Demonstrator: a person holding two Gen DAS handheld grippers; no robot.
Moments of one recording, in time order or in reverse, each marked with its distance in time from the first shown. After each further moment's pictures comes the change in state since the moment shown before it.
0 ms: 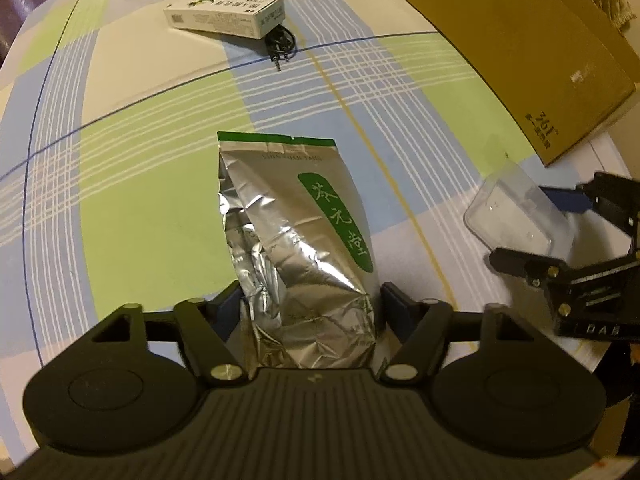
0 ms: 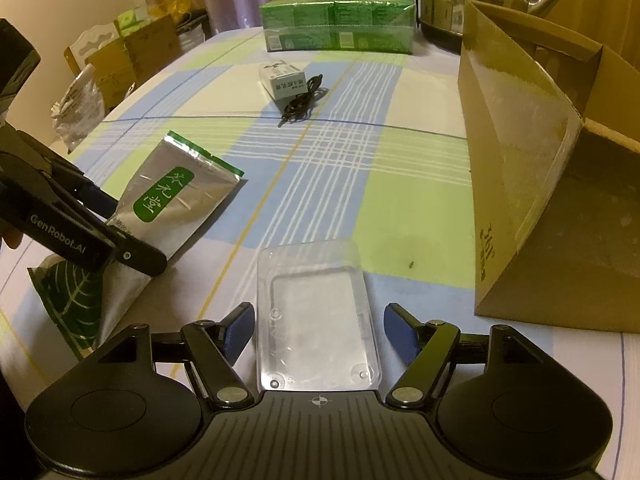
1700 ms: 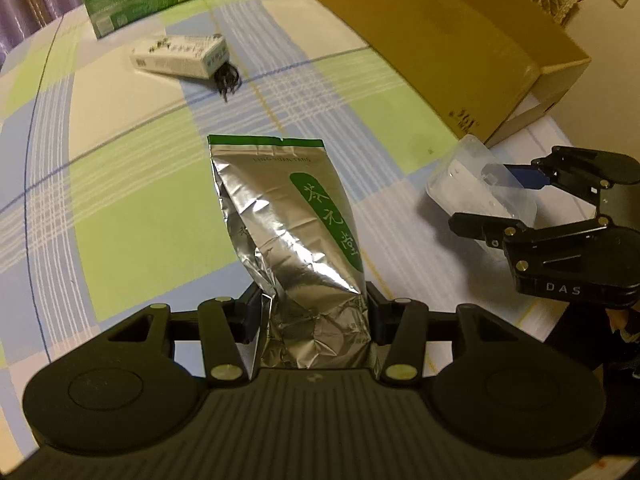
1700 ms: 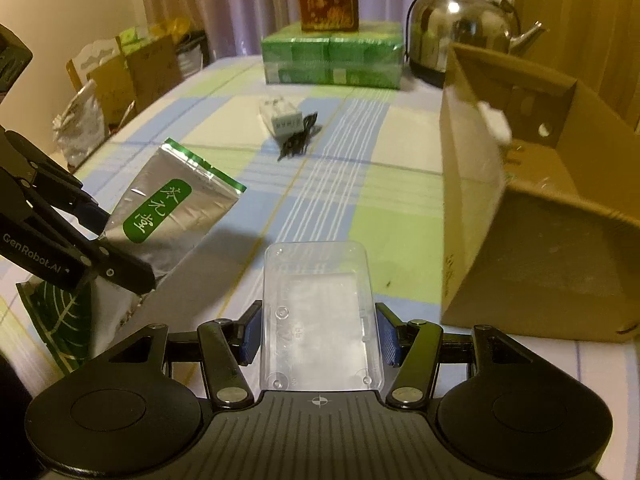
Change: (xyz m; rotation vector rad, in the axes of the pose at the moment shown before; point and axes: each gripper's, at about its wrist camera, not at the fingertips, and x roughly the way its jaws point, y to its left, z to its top) left arm -0.054 -0.034 -0.006 0.087 -0.046 -0.042; right arm -0.050 0.008 0.002 -0.012 -0.083 -0.043
